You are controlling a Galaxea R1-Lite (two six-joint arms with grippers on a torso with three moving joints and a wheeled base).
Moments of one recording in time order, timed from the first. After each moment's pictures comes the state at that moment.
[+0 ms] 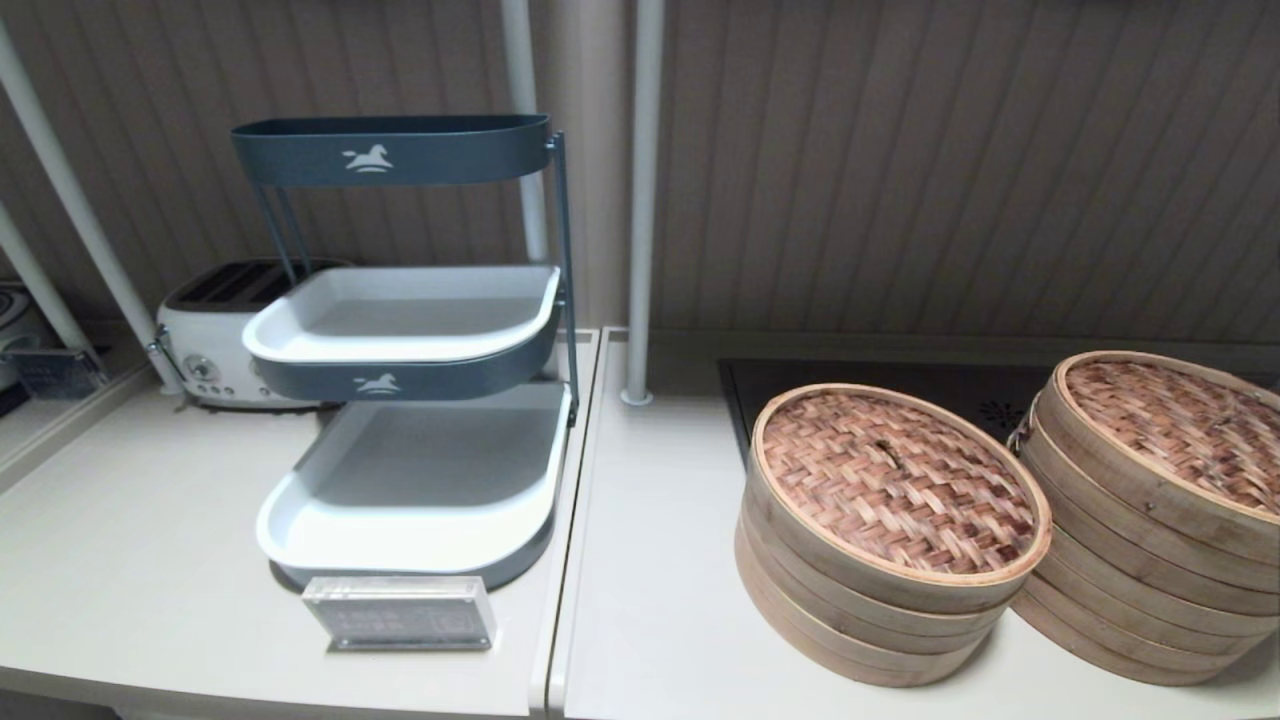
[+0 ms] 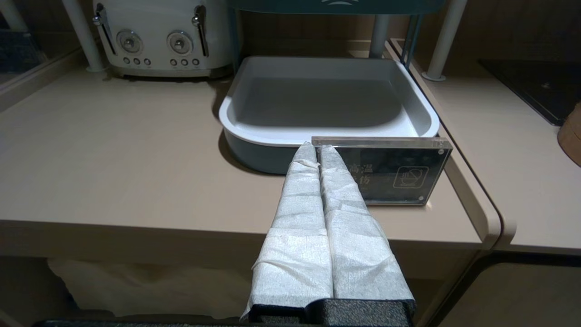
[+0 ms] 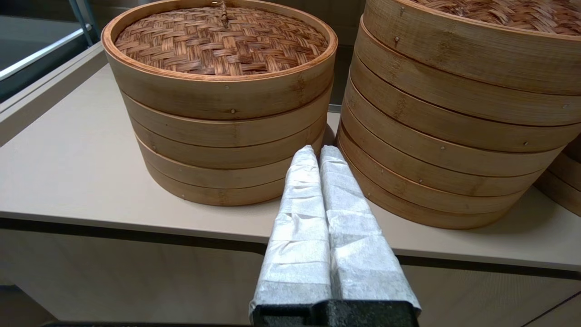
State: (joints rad) left arm 0.00 0.00 0.00 -0.05 -0.01 0.00; right arm 0.00 0.00 0.00 -0.04 0.01 -0.06
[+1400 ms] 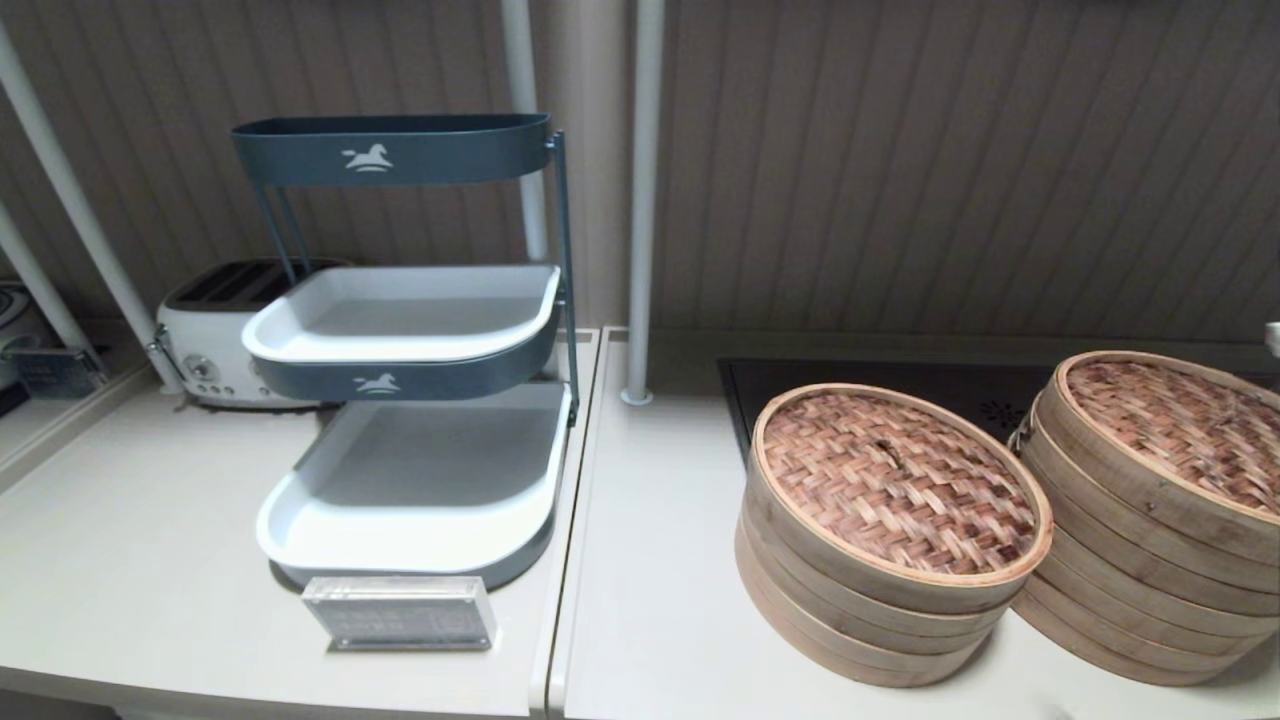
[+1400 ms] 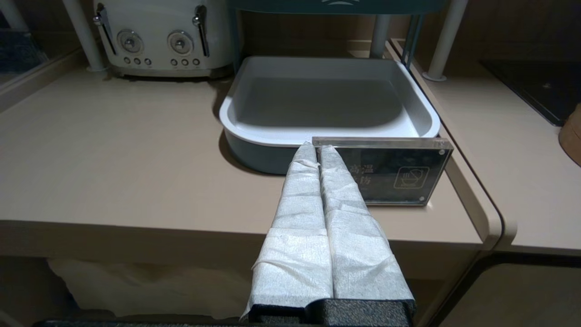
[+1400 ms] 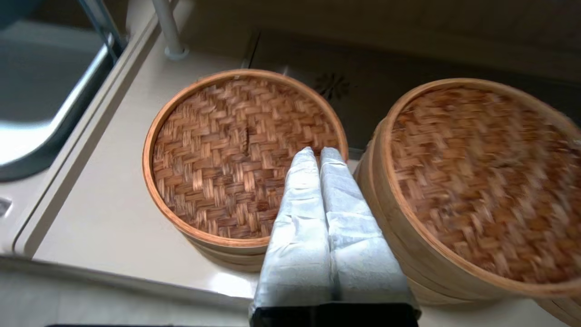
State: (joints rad) left arm 0.00 0.00 0.00 -0.05 -0.01 0.00; right arm 0.05 1.07 -1.17 0.39 0.04 -0.07
